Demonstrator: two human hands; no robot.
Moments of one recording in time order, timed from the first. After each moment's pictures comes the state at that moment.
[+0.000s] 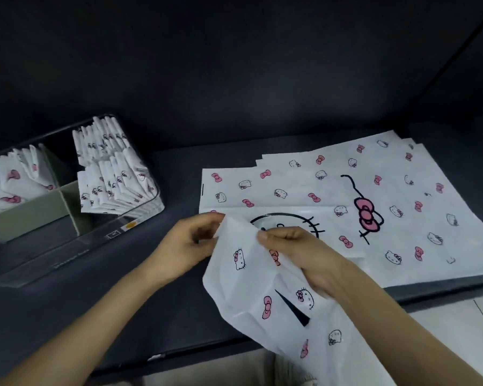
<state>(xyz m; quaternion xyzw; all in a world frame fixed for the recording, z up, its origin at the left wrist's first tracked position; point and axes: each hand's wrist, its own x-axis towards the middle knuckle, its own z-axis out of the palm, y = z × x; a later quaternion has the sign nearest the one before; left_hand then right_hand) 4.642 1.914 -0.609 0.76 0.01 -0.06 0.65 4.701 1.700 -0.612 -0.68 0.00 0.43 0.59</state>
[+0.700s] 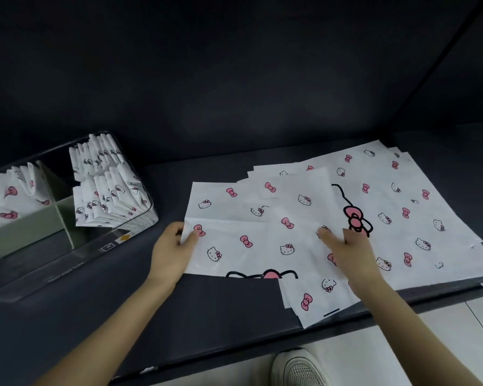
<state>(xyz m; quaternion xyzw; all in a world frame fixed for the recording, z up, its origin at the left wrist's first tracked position) 4.655 1.908 -0.649 0.76 0.33 0.03 0.56 4.720 1.626 -0.625 -0.83 0.12 0.11 0.54</state>
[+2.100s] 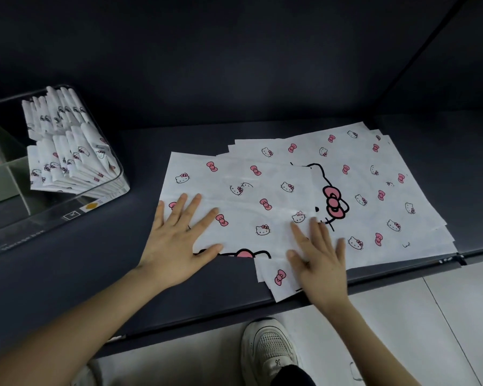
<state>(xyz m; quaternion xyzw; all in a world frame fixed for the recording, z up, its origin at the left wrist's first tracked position) 4.638 1.882 -0.688 1.00 -0.04 -0.03 0.06 4.665 1.604 -0.677 -0.98 -0.10 0.04 0.19</state>
